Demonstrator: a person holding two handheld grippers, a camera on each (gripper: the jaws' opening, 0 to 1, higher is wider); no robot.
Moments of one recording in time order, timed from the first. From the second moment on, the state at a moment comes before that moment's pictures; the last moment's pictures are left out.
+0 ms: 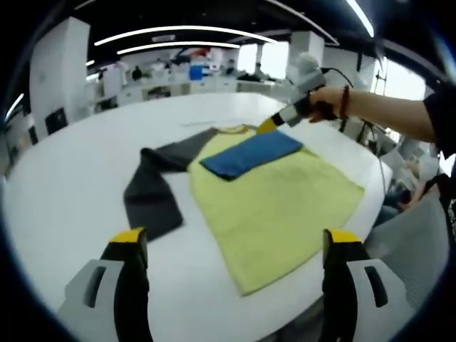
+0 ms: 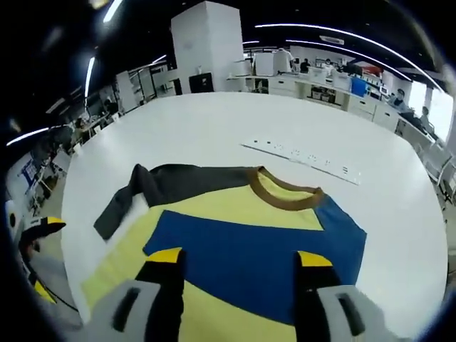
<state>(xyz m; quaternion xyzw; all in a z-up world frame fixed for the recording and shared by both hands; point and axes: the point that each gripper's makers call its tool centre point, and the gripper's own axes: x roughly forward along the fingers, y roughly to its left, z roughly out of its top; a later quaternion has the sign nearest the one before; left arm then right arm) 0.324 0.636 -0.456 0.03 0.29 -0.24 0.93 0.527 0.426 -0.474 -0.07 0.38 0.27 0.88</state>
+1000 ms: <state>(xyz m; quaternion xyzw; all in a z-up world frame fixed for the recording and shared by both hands) 0.324 0.636 -0.459 0.02 0.30 -0.24 0.92 0.510 0.303 -0.519 -0.03 0.41 0.14 0.90</state>
